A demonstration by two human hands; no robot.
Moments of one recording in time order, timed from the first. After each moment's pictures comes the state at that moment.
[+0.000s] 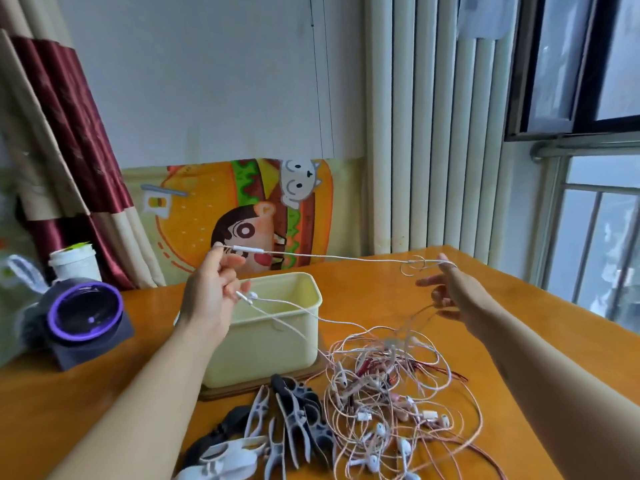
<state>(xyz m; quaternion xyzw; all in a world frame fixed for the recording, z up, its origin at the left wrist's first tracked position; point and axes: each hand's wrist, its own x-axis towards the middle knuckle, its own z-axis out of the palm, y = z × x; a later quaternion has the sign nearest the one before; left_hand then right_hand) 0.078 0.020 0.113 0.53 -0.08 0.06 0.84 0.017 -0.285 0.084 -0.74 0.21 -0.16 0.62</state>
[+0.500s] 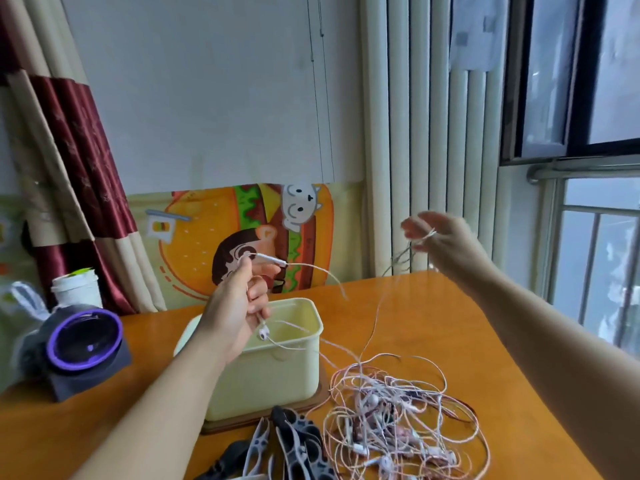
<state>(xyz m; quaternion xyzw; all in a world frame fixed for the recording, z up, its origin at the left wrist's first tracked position) 0.069 0.001 0.135 0.58 -0.16 0.00 0.80 0.022 -0.270 0.173 -0.81 -0.02 -0.36 0.46</state>
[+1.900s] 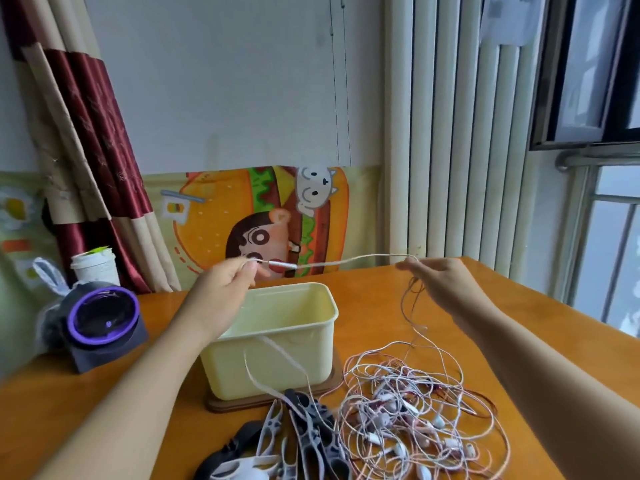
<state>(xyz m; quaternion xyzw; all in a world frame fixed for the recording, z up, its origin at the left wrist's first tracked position) 0.075 0.048 0.130 0.86 -0.19 0.20 0.44 0.028 -0.236 0.121 -0.83 0.06 -0.28 0.48</state>
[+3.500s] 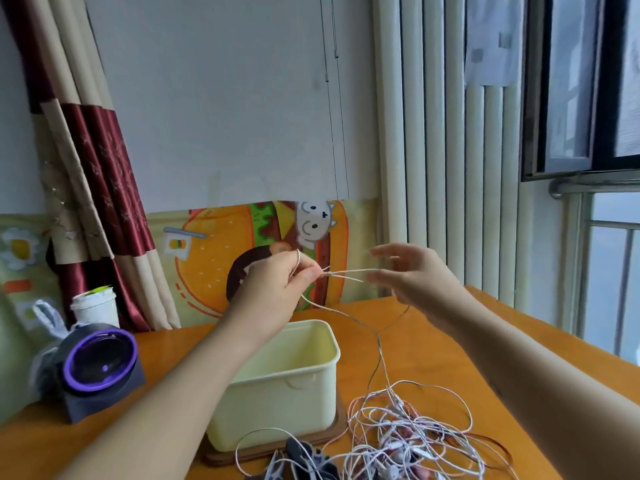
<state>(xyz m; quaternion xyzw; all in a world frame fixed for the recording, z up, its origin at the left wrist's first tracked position) 0.062 -0.005 0.181 0.83 -0.31 0.24 0.40 0.025 -0.208 0.177 -0.80 -0.06 -0.26 0.54</state>
